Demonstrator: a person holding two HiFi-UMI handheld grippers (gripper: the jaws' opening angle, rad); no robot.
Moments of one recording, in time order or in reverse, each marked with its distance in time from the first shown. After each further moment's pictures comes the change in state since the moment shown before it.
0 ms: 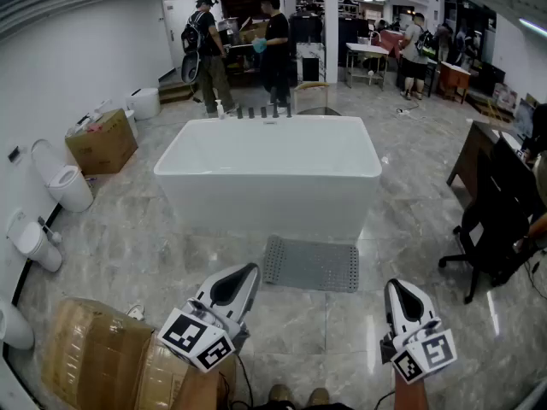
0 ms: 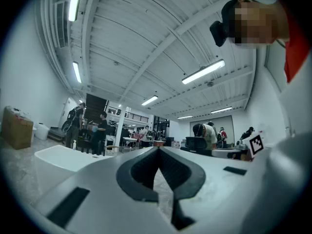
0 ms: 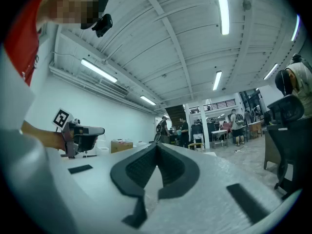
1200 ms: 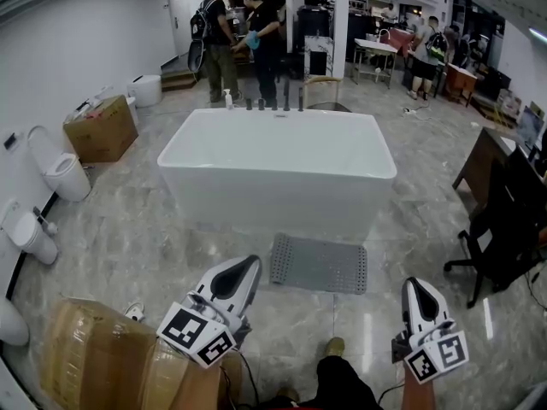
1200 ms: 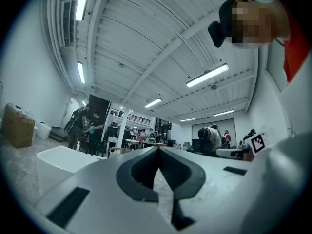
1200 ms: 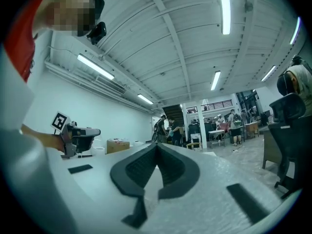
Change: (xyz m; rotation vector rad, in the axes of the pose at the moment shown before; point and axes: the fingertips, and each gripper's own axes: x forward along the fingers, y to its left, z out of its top) left arm -0.003 0.099 -0.007 -0.011 -0.037 0.013; right arm 0.065 0.019 -0.018 0.002 0.003 -0.046
